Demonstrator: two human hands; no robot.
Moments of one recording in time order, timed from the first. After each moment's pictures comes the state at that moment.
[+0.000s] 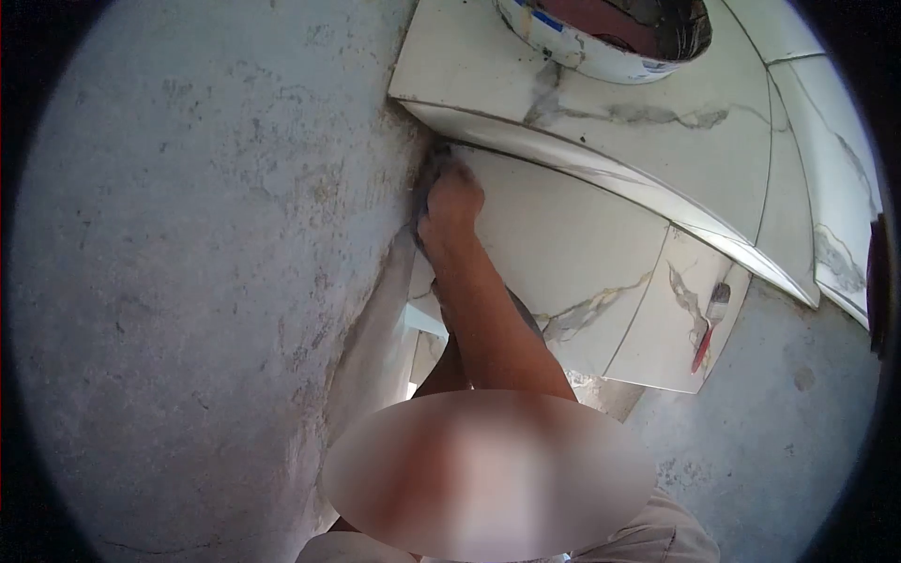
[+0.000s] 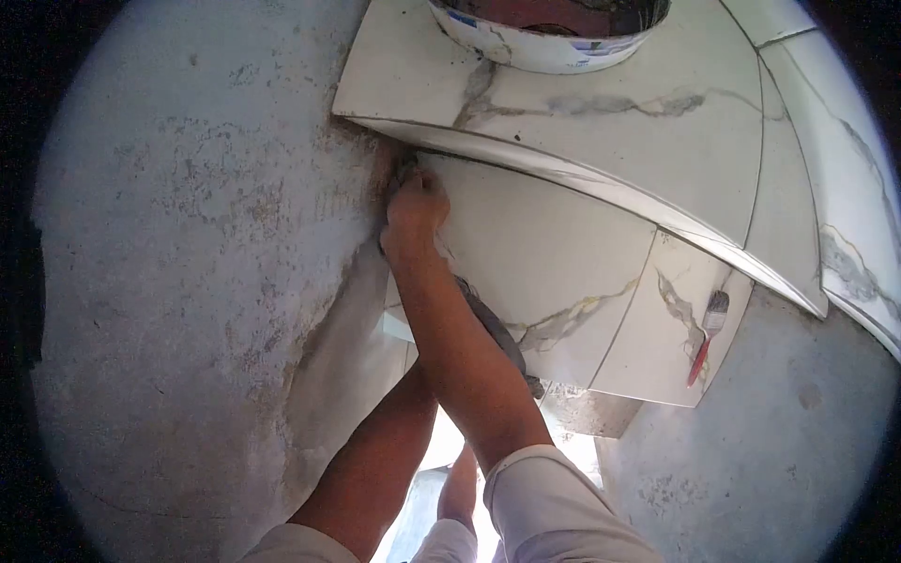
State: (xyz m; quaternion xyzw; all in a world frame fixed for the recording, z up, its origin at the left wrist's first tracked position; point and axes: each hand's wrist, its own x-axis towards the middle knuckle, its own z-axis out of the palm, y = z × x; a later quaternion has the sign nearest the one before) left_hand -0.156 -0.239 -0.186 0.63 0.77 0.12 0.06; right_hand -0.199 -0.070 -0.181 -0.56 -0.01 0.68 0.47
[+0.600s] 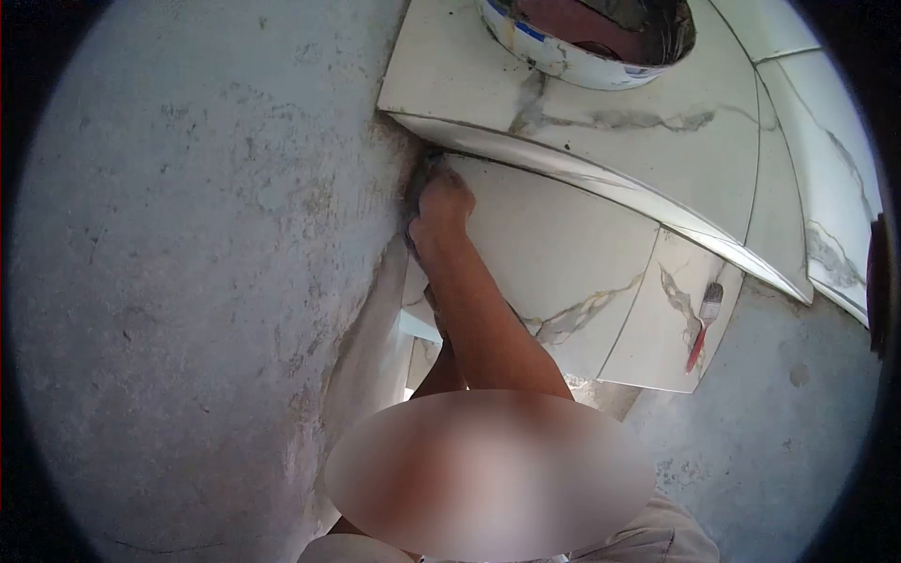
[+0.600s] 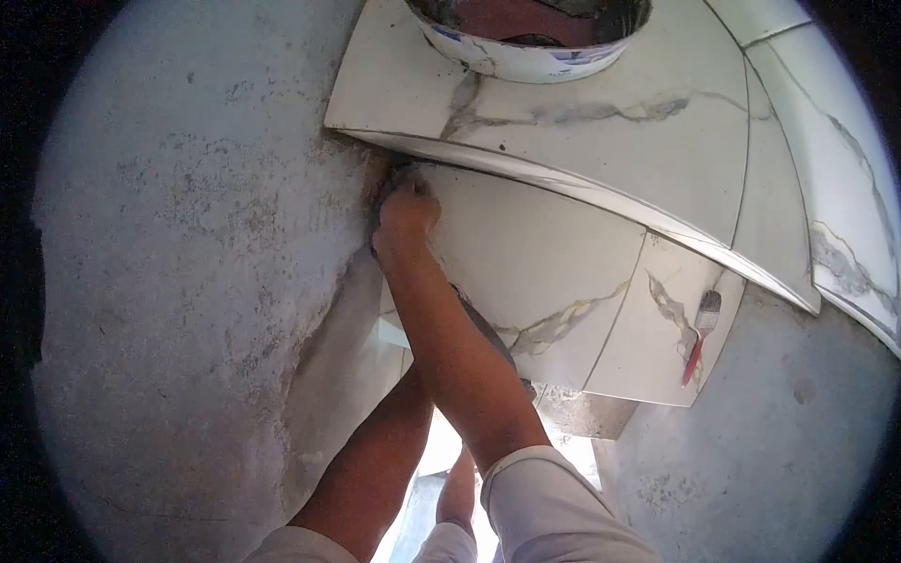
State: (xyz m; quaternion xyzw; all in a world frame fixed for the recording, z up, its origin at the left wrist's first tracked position) left_hand -0.151 -0.237 -0.182 0.63 0.77 0.12 0.06; right_hand -0.200 -0.069 -0.212 -0.63 -0.15 0.65 0.40
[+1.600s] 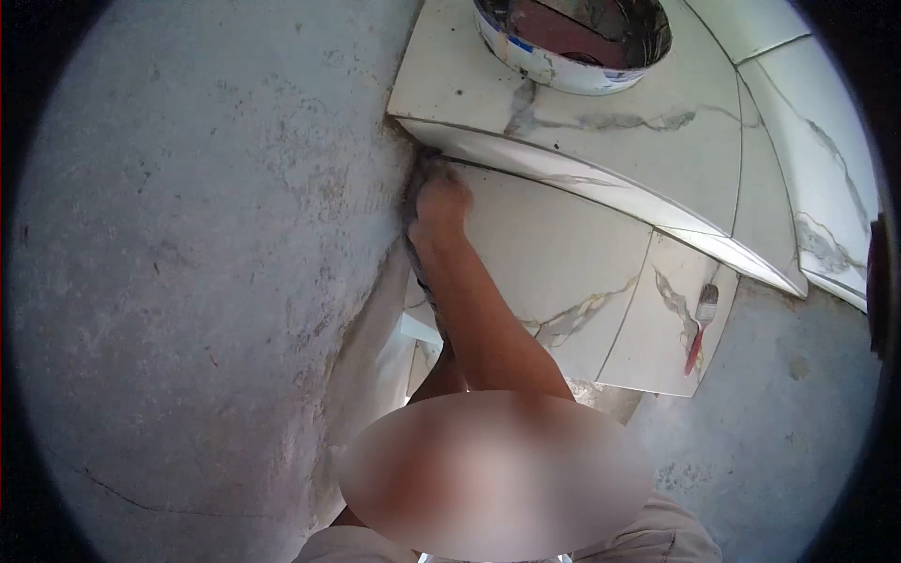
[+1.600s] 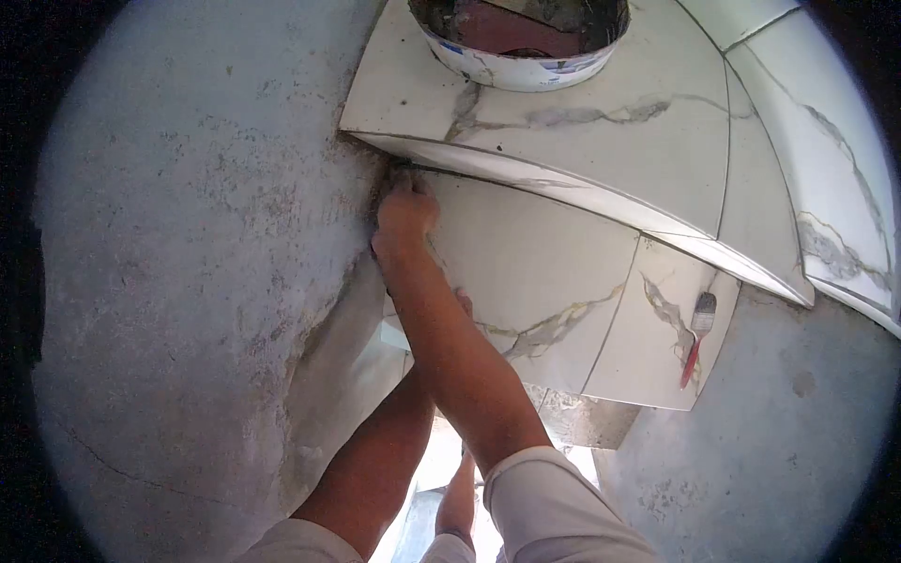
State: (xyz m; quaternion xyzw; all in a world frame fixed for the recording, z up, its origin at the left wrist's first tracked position) left_hand -0.146 -0.227 -0.157 0.63 0.77 0.14 0.04; right_hand -0.200 -0.060 -0.130 -0.56 0.01 0.66 0.50
